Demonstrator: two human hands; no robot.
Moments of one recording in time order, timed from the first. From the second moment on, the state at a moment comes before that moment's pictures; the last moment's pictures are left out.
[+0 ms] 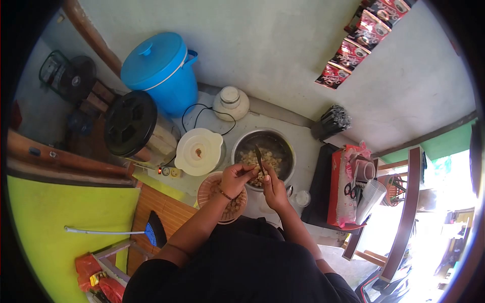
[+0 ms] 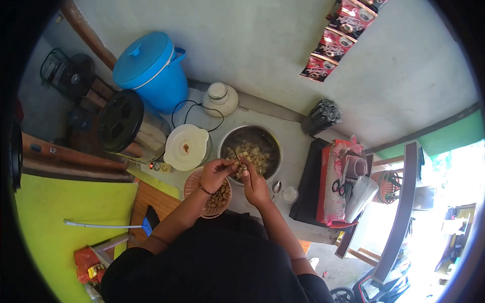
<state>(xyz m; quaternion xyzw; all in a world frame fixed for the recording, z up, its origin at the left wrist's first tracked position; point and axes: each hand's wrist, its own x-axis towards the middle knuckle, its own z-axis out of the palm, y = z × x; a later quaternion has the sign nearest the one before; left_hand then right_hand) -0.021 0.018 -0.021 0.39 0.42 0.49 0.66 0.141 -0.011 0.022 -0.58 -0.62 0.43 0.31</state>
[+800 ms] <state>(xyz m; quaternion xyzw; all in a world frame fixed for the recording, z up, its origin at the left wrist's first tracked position) 0.018 0.021 -0.028 0.43 0.48 0.46 0.61 0.156 0.002 -0.008 -0.61 -0.55 0.42 0.39</state>
